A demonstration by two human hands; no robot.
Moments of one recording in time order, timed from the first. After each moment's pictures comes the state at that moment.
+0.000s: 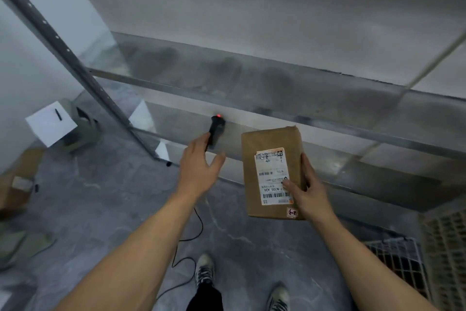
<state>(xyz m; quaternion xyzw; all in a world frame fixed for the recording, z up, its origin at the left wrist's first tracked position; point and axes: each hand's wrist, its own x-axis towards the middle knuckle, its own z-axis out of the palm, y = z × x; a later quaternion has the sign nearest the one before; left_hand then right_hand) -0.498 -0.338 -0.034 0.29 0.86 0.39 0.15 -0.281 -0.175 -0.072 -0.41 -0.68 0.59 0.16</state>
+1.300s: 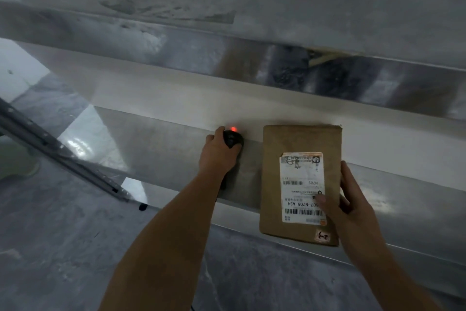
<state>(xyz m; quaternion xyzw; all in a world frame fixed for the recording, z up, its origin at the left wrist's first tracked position) -0.806 -0.122 -0.402 0.25 0.88 0.31 0.24 -0.517 -0.065 -0.367 -0.43 -0.62 0.61 0.25</state>
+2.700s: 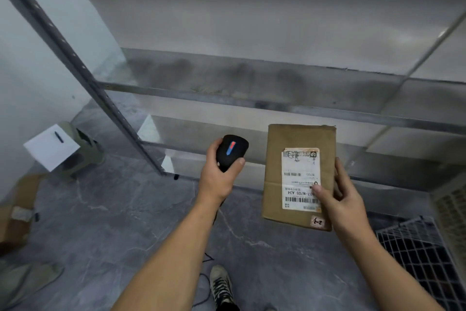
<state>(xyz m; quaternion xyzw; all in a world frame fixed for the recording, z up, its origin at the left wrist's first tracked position) -0.517 -0.407 -0.040 0.24 0.73 0.59 0.25 -0.280 -0.289 -0.034 -0.44 -0.57 0.63 0.30</state>
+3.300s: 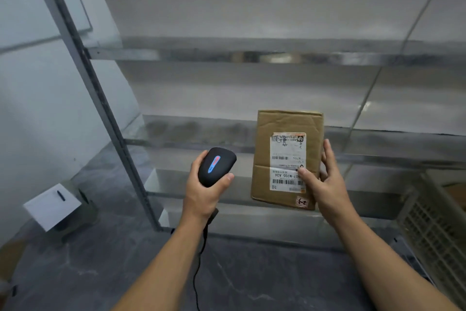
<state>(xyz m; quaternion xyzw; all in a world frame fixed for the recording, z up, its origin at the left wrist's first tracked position) -0.501 -0.527 0.100 0.28 0.63 0.70 0.20 -0.287 -0.372 0.114 -0.32 -0.61 0.59 0.42</state>
